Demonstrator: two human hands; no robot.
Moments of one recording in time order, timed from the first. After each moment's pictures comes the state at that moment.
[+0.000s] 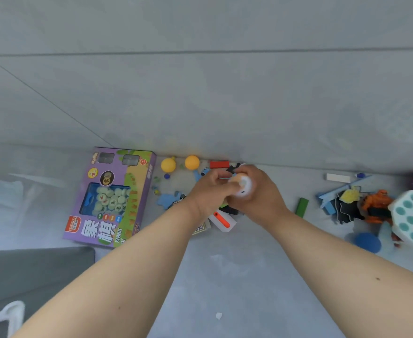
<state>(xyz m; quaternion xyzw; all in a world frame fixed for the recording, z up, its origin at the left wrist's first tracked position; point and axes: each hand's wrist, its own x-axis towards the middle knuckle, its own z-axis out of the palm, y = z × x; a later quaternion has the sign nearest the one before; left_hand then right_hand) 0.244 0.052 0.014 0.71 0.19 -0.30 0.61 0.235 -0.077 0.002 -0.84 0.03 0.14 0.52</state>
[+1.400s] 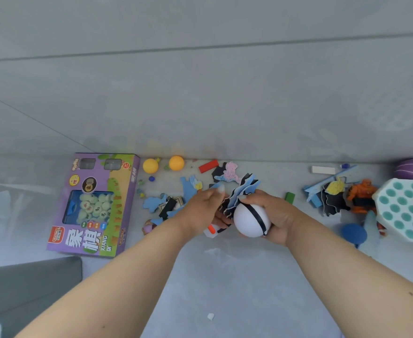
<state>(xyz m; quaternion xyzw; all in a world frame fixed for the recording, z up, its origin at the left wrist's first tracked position) 0.222 0.043 0.012 0.73 0.14 -0.40 0.54 0.213 -0.127 -0.011 -0.47 0.29 0.40 0.73</state>
